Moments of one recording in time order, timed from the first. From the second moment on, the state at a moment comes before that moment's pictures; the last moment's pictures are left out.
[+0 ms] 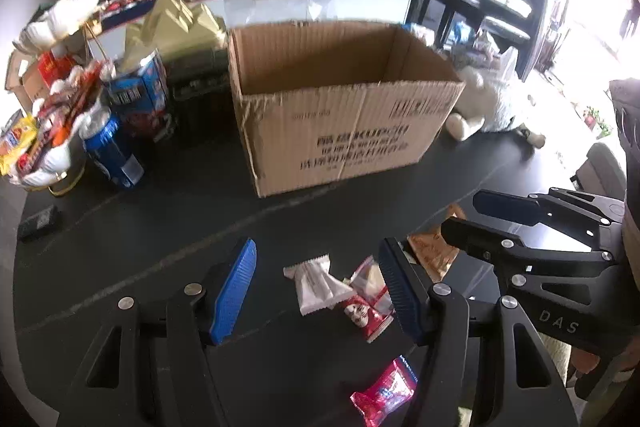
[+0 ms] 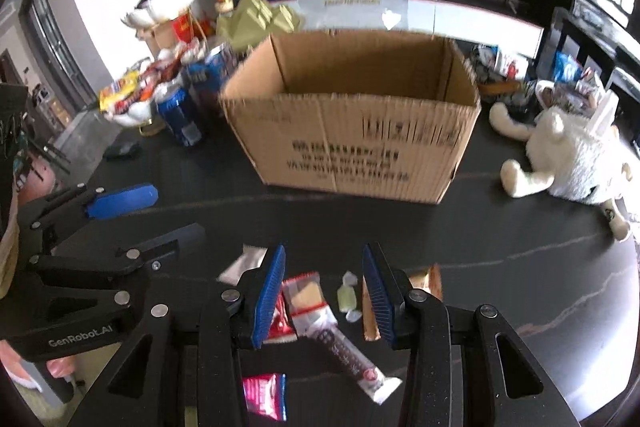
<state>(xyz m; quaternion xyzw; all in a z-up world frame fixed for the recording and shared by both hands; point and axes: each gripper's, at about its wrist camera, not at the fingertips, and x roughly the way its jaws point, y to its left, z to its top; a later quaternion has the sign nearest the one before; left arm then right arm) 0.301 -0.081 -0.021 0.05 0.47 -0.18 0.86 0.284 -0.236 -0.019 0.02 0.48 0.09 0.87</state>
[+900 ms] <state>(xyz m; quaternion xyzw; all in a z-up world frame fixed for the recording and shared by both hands) 0.335 -0.090 -0.093 0.04 0.57 -0.17 0.80 0.315 -0.228 -0.105 0.02 0.59 0.13 0.80</state>
